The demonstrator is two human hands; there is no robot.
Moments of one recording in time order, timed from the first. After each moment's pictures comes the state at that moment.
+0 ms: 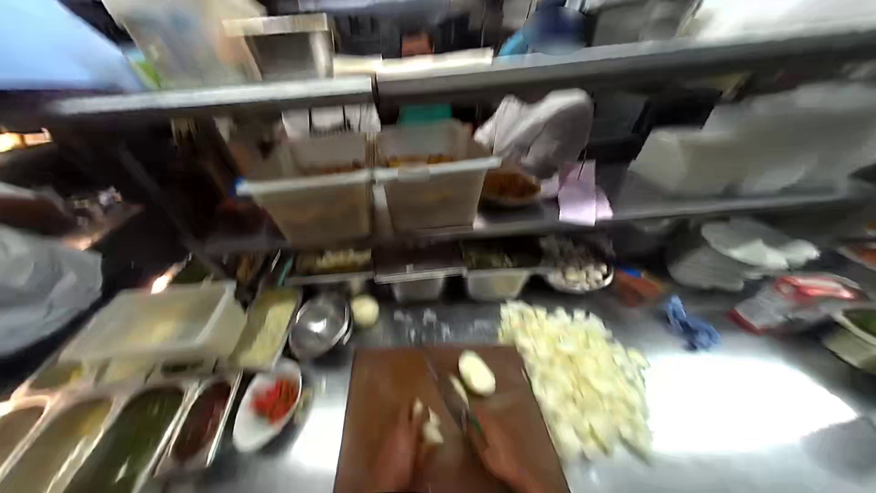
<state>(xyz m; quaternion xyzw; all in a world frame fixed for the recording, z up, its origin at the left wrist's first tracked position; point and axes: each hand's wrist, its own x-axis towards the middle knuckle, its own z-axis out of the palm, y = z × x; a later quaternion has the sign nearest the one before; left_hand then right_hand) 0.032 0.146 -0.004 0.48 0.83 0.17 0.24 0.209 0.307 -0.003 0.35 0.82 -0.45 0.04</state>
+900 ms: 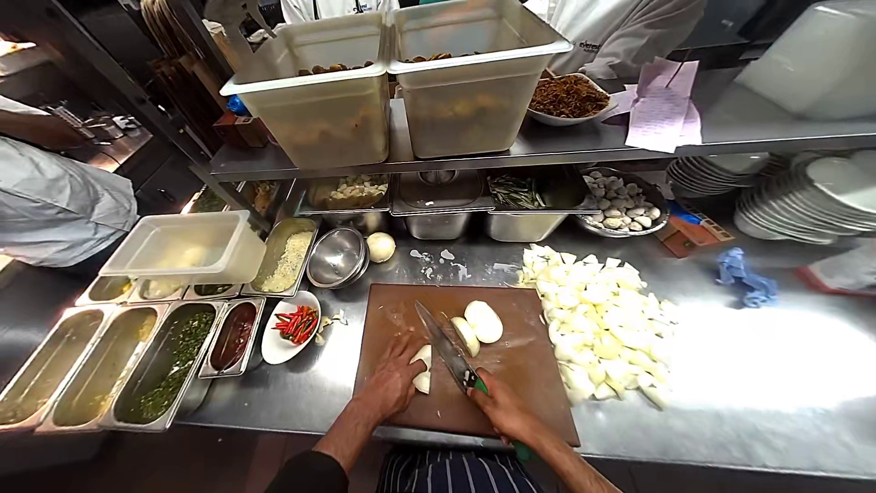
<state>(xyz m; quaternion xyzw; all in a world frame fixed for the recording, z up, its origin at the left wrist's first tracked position) -0.015 0.123 -0.004 0.63 0.74 0.07 0.21 0.211 0.294 -0.009 0.35 0.74 -0.53 0.19</state>
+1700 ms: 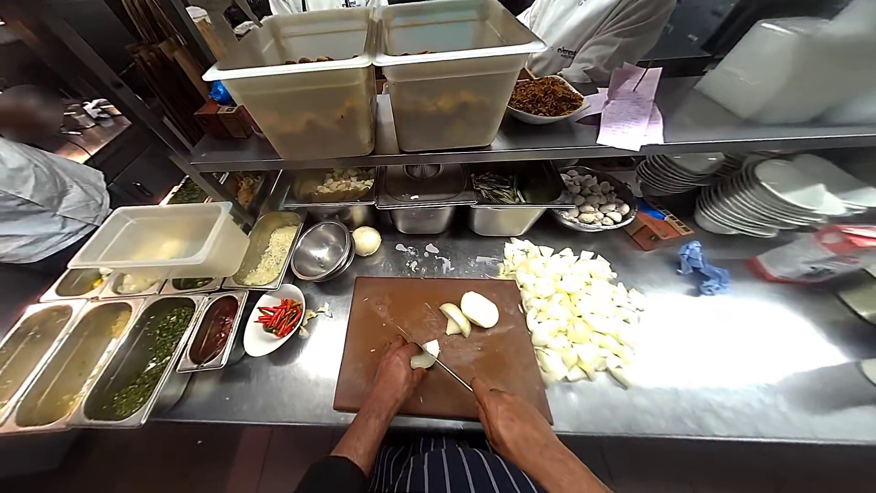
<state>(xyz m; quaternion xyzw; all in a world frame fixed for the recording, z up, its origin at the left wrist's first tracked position) 0.035 0.155 0.003 0.40 0.85 0.12 0.32 0.245 0.266 0.078 0.29 0.88 -0.23 0.29</state>
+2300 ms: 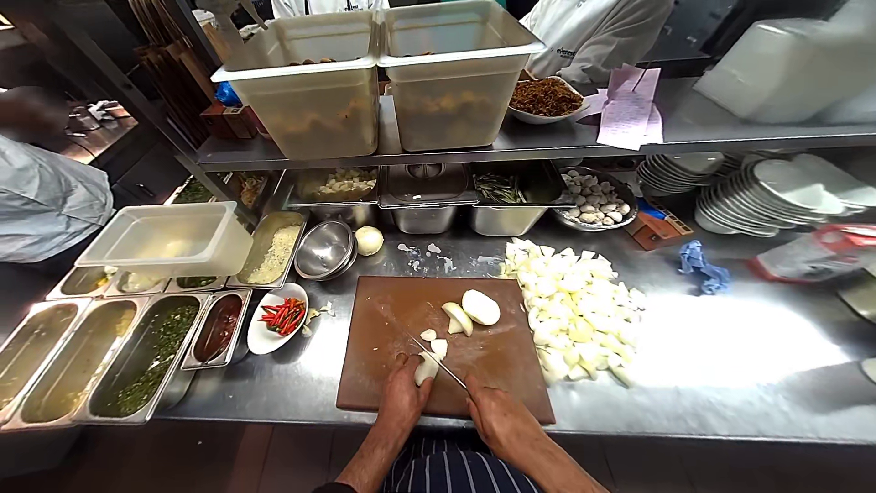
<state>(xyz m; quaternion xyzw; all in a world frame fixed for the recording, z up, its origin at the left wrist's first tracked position) 0.071 0.126 -0.020 0.35 0.87 0.22 0.27 0.237 0.258 0.063 0.27 0.89 -0.27 0.25</state>
